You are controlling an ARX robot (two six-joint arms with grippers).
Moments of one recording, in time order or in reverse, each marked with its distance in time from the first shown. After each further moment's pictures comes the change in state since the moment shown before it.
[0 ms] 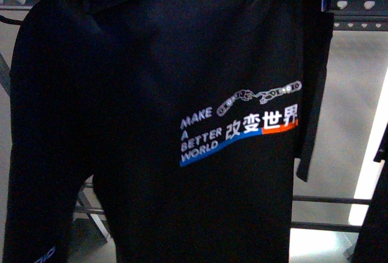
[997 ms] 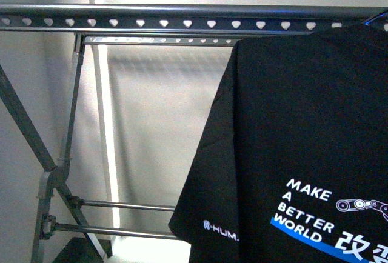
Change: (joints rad) left arm 0.156 -0.032 0.179 -0.127 -1.022 -0.605; right arm -0.491 -0.592 -0.850 -0.092 0.068 0.477
